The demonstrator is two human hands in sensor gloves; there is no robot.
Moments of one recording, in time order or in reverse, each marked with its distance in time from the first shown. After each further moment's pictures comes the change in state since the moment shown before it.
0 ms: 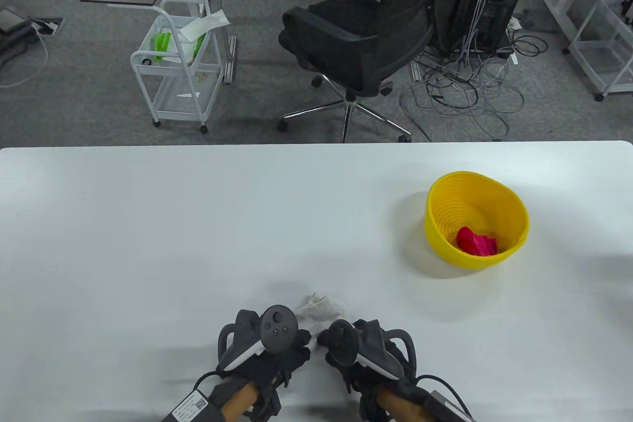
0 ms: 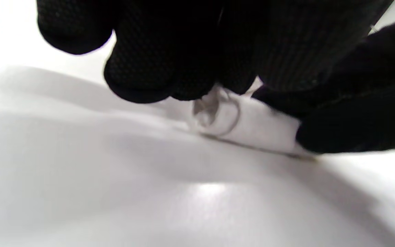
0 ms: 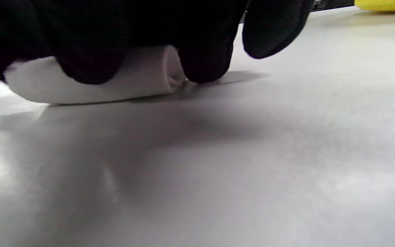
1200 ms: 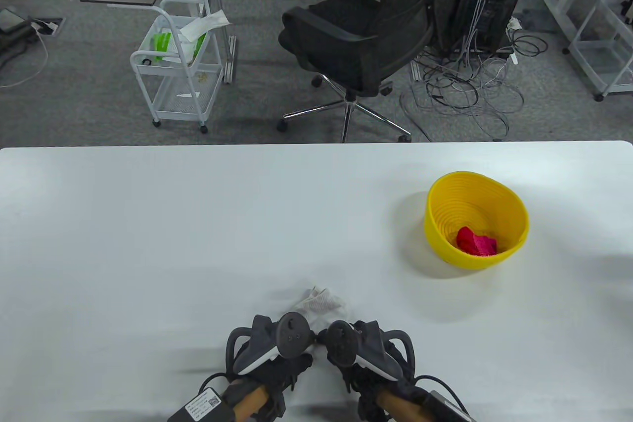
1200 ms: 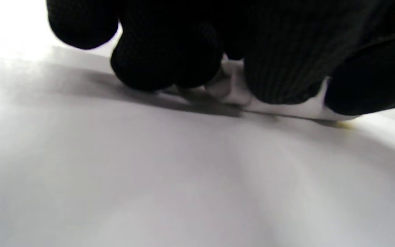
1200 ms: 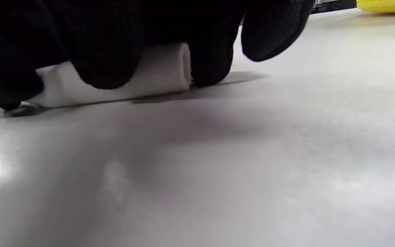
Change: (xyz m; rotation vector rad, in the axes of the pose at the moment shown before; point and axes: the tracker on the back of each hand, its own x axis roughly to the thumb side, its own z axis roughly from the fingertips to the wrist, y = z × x) left_hand 0.009 -0.017 -0.008 0.036 0.011 -0.090; right_hand 0.002 0.001 -0.001 0.004 -0.010 -0.002
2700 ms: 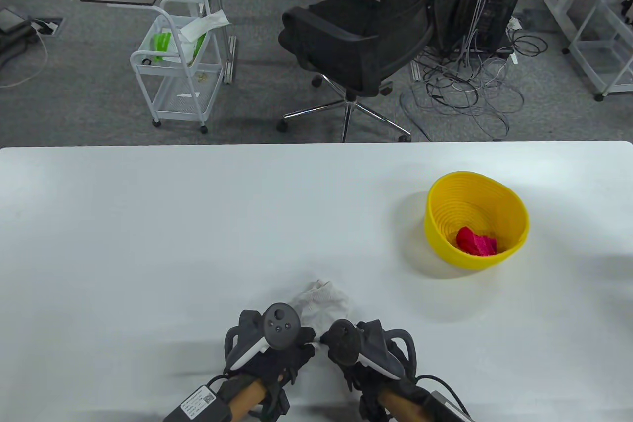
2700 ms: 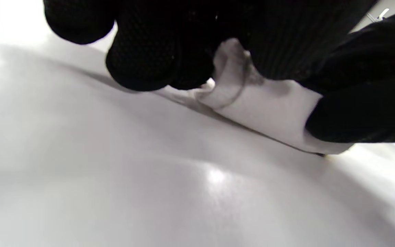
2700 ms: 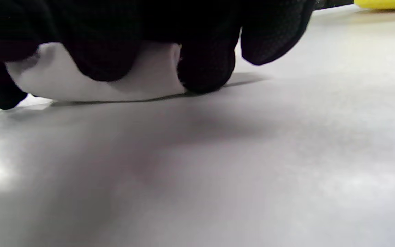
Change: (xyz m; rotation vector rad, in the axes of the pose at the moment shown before) left_hand -0.012 0.007 0.000 -0.019 0.013 0.152; right_hand -0.004 -0.002 -0.001 0.007 0.009 -0.011
